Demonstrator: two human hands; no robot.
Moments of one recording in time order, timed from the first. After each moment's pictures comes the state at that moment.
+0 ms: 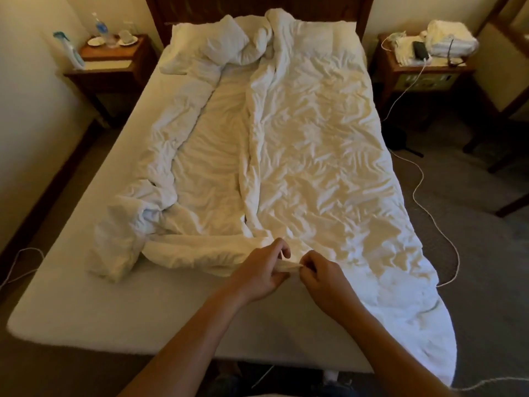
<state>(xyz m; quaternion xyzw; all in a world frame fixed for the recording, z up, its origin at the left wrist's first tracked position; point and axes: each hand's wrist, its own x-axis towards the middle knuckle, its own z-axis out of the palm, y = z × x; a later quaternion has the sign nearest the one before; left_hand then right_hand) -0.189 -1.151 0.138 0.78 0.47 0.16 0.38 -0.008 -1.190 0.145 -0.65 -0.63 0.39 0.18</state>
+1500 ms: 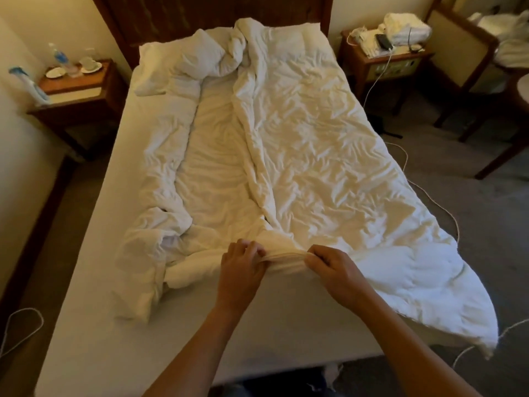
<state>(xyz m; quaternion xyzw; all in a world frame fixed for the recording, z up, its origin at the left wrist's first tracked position) -0.368 -1.106 0.105 0.80 0.52 0.23 0.17 -0.154 -1.173 0.177 -0.66 -0.54 0.41 0.31</state>
